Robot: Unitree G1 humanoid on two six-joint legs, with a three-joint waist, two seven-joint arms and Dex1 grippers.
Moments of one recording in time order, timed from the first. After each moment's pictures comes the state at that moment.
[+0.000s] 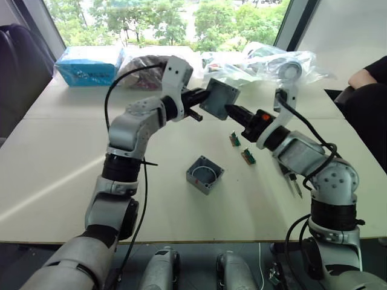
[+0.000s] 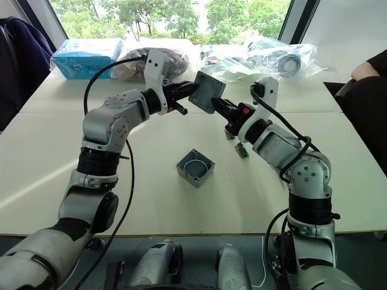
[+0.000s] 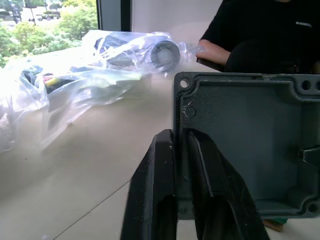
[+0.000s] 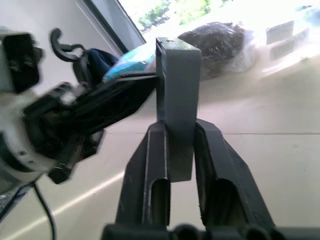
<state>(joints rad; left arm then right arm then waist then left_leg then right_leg) -0.99 0.21 -0.01 0.16 -0.31 0.73 -0.58 -0.58 -0.39 -0.18 -0.25 1.18 0.87 -0.11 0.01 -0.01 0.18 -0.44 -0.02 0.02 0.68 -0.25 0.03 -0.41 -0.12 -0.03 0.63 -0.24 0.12</state>
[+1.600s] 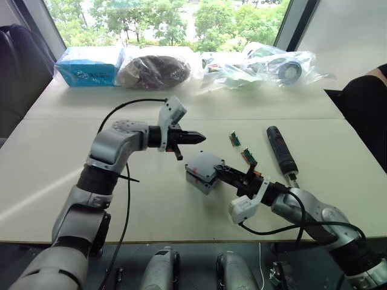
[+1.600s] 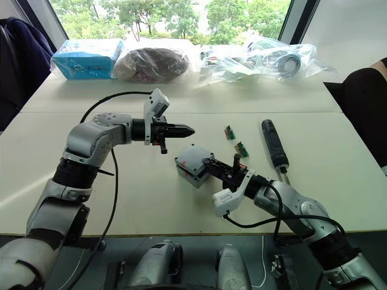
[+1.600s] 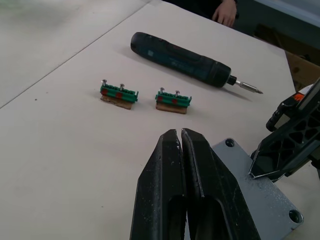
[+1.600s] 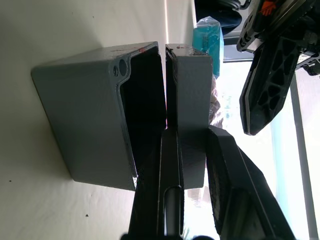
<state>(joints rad) -0.85 0.44 -0.19 0.13 -0.42 0.78 -0.99 -0.19 -0.75 0.30 -0.16 -0.78 -0.55 0.14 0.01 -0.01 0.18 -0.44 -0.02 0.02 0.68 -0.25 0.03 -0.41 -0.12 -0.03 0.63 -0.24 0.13</state>
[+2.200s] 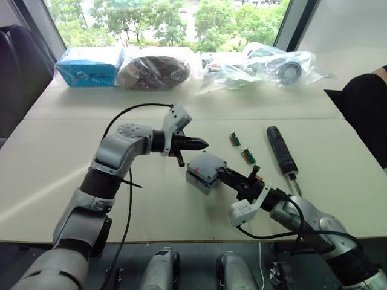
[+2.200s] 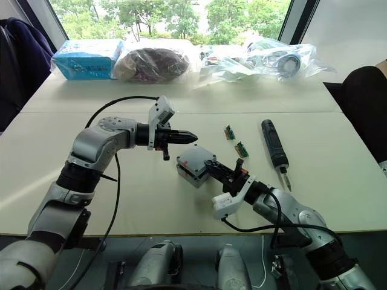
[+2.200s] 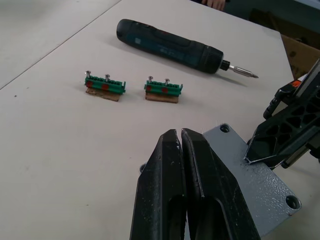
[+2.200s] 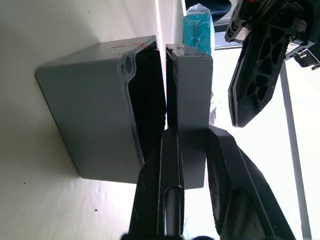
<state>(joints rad) -0.83 0.43 -0.22 0.10 -0.40 0.76 -1.02 -0.11 -0.70 0.27 -0.17 -0.86 -0.53 0.07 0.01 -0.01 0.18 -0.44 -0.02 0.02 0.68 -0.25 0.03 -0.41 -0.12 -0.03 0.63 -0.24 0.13</state>
